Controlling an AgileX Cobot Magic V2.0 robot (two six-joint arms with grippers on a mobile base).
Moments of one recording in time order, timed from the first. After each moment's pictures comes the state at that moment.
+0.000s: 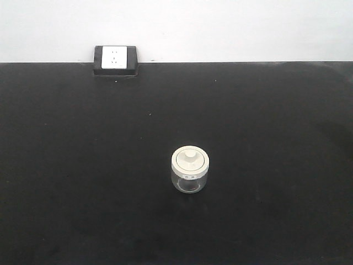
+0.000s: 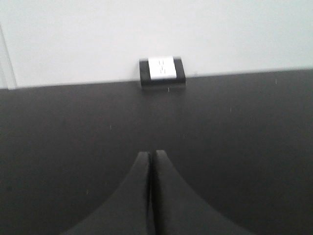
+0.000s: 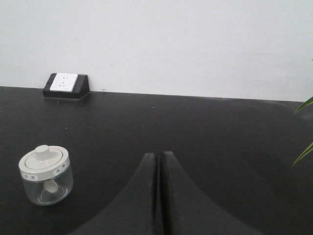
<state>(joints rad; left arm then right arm) -0.05 -0.01 0.03 -0.03 0.12 -0.01 0.39 -0.02 -0.34 -0.46 0.54 0.42</state>
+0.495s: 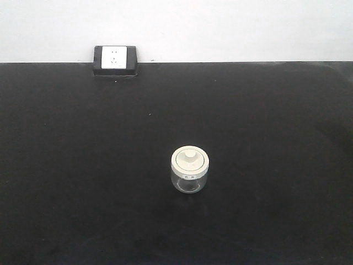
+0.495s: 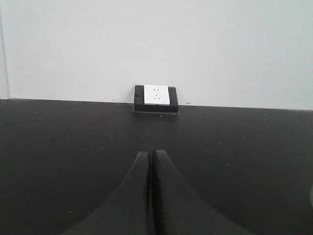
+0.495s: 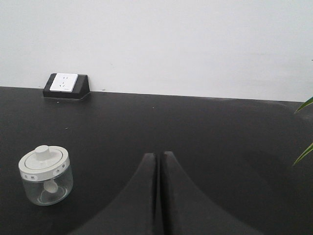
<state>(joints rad) -0.05 -0.01 0.03 -0.03 0.05 -0.13 0.39 -0.02 -0.33 -0.46 0.54 0.42</state>
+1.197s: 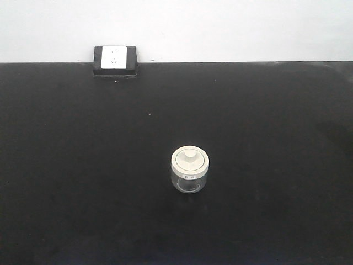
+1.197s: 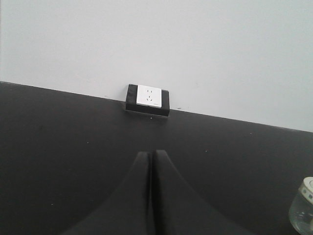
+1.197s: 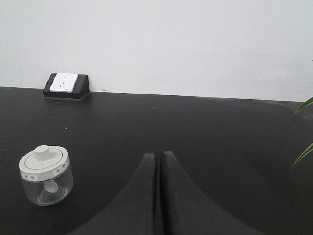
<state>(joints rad) -0.05 -0.01 0.03 -0.02 0.04 -0.25 0.39 -0.02 -0.33 -0.46 0.54 0.42</state>
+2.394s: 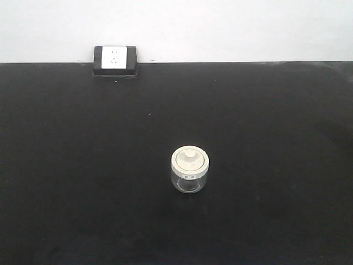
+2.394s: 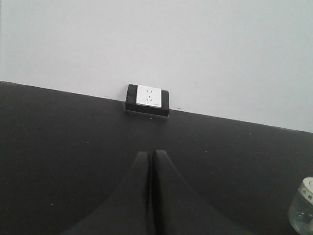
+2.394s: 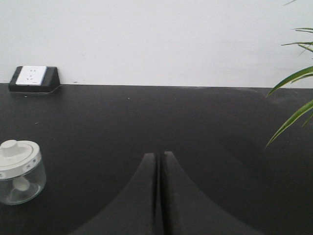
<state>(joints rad) -0.05 -0.01 0.03 -0.02 0.04 -0.25 0.06 -0.02 -0.24 -0.08 0.42 0.08</state>
